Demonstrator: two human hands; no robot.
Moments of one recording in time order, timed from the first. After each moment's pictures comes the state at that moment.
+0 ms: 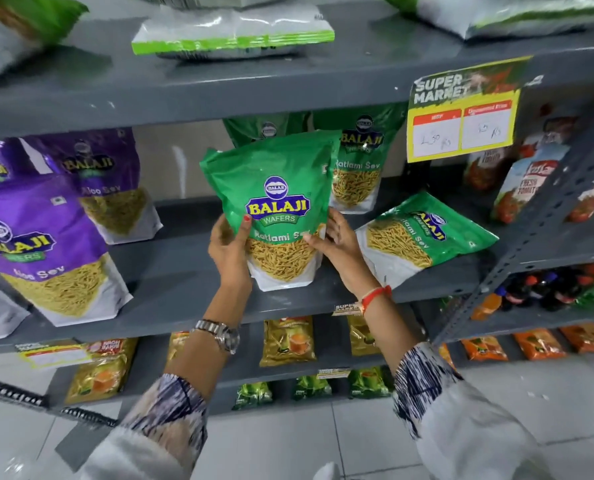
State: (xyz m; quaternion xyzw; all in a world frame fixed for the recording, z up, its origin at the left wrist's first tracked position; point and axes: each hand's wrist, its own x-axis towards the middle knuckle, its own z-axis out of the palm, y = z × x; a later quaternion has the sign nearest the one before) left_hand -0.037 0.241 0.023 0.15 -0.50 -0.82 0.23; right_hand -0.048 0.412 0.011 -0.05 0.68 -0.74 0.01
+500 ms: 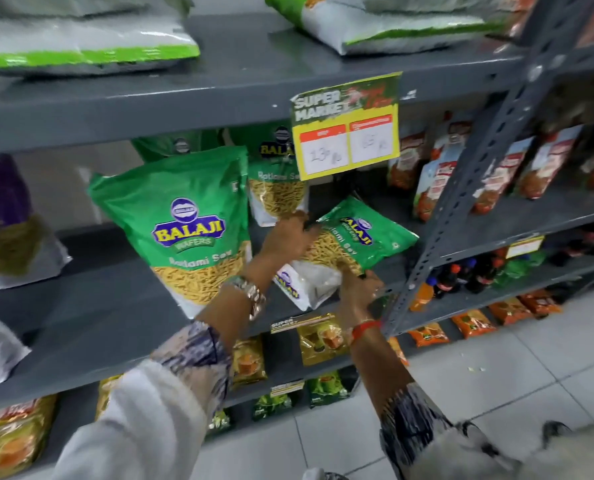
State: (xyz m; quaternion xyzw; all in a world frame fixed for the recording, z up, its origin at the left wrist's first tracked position) left_hand -0.112 0.409 0.034 -0.16 -0.92 -0.35 -0.04; right_hand -0.042 0.516 -0.038 0.42 0.49 -0.74 -0.20
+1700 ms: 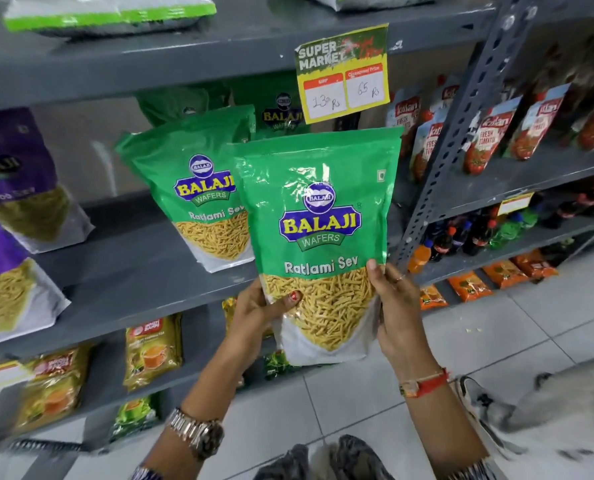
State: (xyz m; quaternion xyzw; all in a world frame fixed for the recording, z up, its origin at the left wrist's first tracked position) left_hand 0.106 0.324 0.004 -0.06 -0.62 -0.77 -0.15; right_hand 0.140 0.520 0.008 0.12 0.51 -0.84 -0.13
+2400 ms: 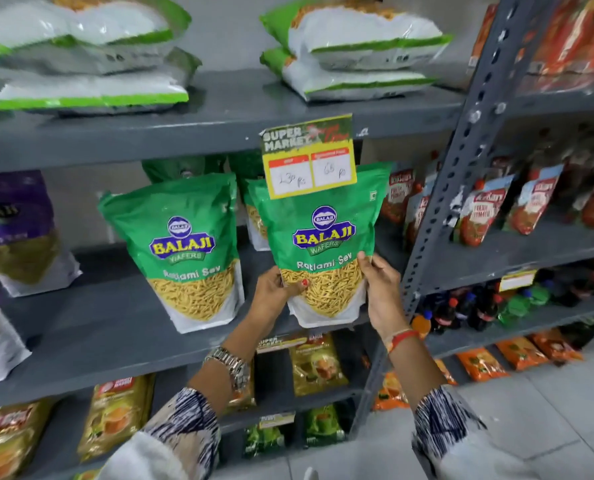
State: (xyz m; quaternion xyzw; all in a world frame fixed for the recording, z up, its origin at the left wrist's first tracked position) left_hand -0.024 0.412 0.010 -0.05 -0.68 -0.73 -0.04; right_hand -0.009 0.597 0.014 0.09 0.56 -0.82 -0.13
